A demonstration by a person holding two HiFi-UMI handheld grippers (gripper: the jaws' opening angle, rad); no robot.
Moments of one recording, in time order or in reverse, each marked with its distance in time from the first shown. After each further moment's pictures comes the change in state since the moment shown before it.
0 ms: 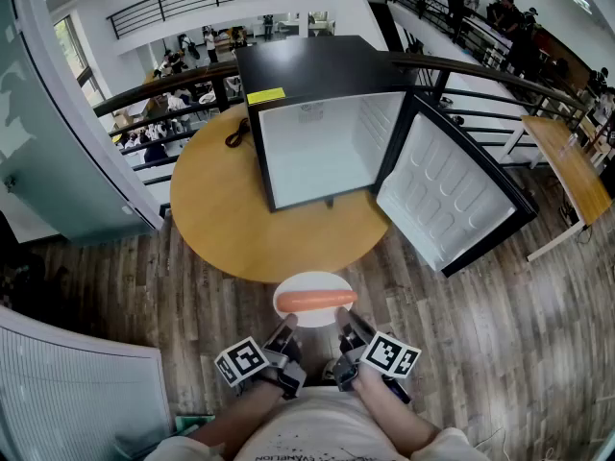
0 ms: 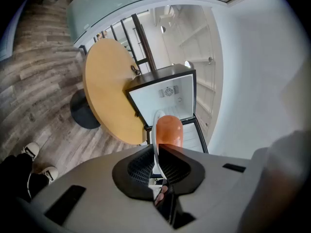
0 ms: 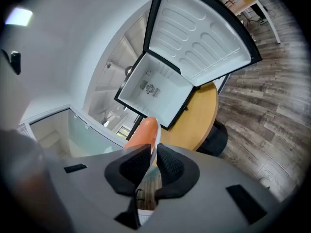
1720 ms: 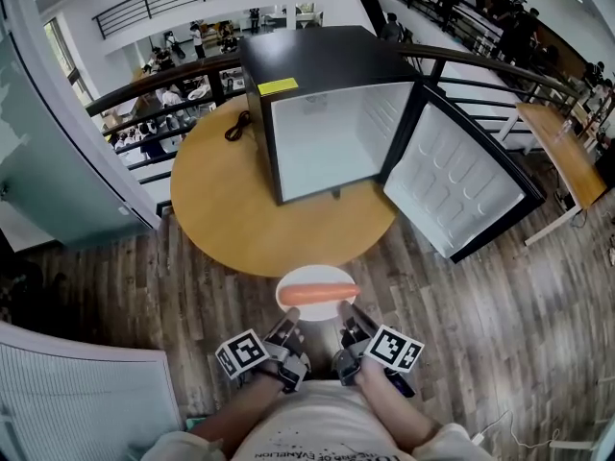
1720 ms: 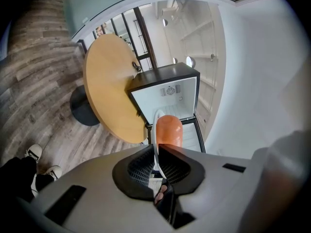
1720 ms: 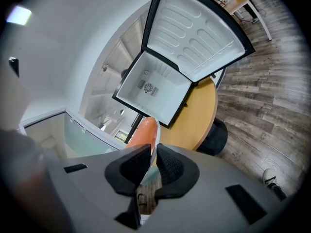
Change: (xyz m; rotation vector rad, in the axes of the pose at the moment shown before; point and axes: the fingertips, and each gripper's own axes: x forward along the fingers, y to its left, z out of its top) left arm -0.018 0.020 0.032 -0.022 0.083 -0.019; right arm 0.021 0.017 -0.031 0.049 -0.041 -0.037
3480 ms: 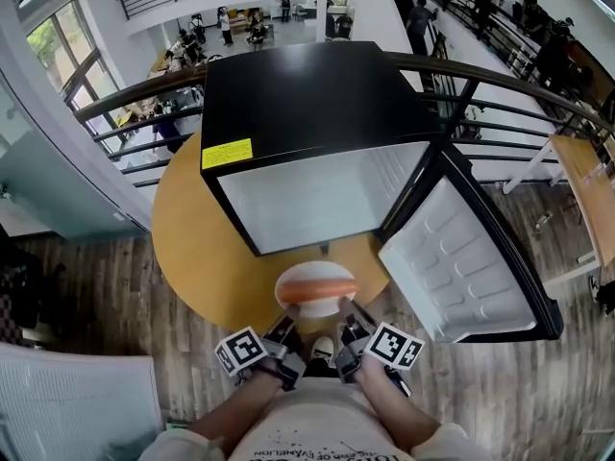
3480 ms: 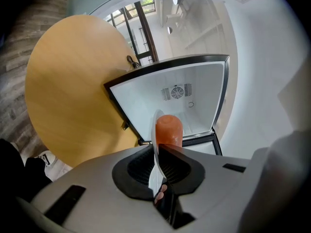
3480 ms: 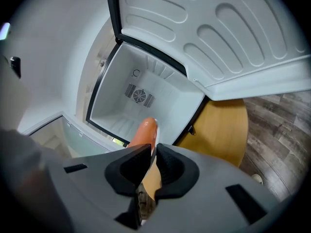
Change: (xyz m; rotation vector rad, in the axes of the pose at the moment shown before) left arm 0.214 -0.025 0.079 -0.044 -0.113 0.032; right arm 0.150 -0.056 0.183 -0.020 0.107 0.058
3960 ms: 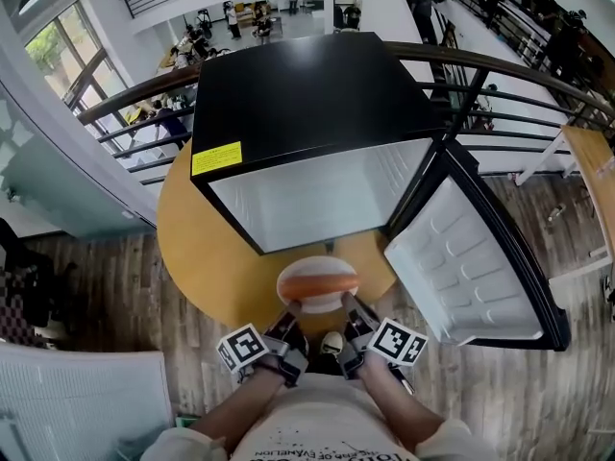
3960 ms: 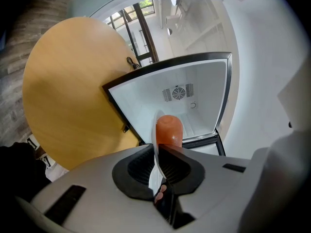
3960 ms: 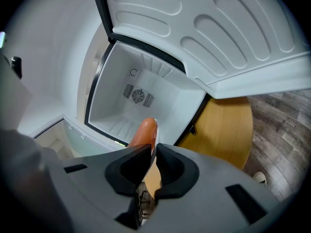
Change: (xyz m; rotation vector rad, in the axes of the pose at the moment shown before) left arm 0.015 0.003 0.005 0.008 -0.022 0.026; right arm 0.013 -0.010 0.011 0.032 0.022 0.030
